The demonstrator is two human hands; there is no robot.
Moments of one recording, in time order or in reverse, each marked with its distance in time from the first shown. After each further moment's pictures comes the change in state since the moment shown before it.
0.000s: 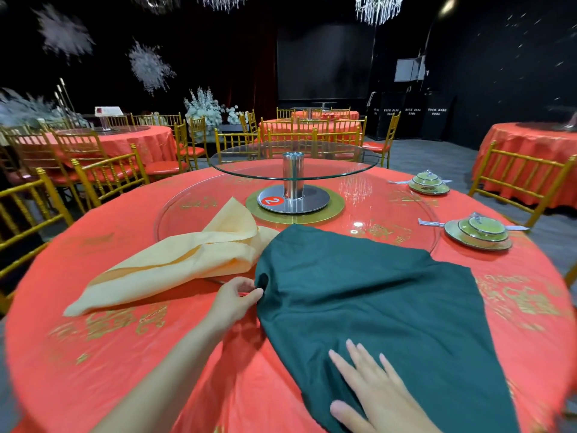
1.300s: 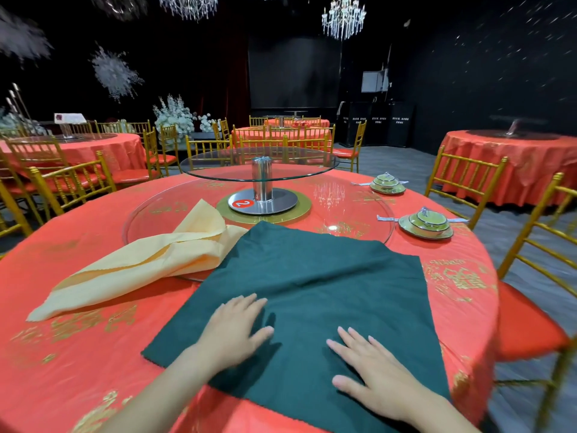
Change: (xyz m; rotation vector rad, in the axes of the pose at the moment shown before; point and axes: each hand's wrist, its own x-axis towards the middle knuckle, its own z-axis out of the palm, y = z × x) left_hand -0.077 0.022 0.033 0.931 -0.312 0.373; right_hand -0.038 0.051 -0.023 0.097 -0.061 -0.053
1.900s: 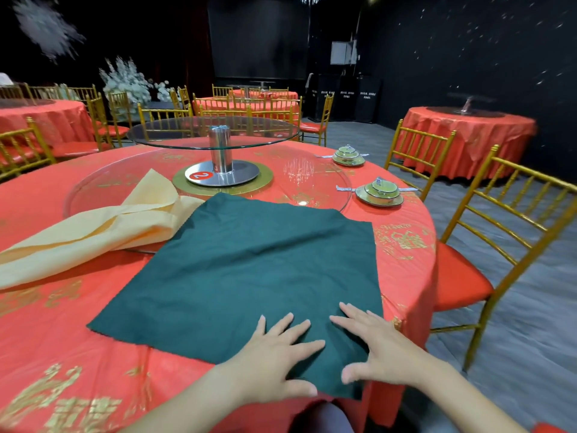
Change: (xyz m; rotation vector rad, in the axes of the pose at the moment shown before) left_hand -0.044 0.126 0.046 0.008 -0.300 0.483; right_hand -0.072 0.046 -0.012 0.103 -0.058 0.084
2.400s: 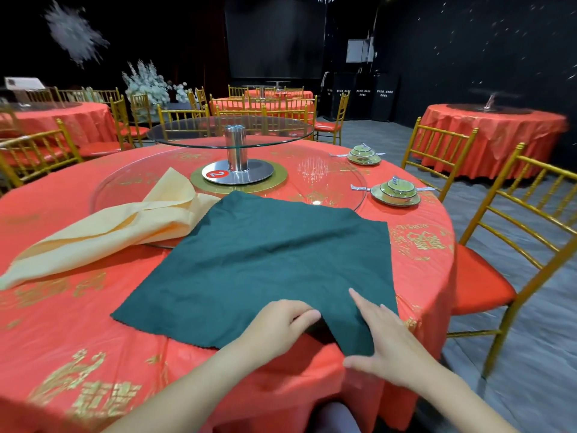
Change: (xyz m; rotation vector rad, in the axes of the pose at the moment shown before) left_hand 0.011 -0.006 -0.028 -0.504 0.393 -0.142; right_hand 0.001 -0.015 0.008 0.002 0.276 0.003
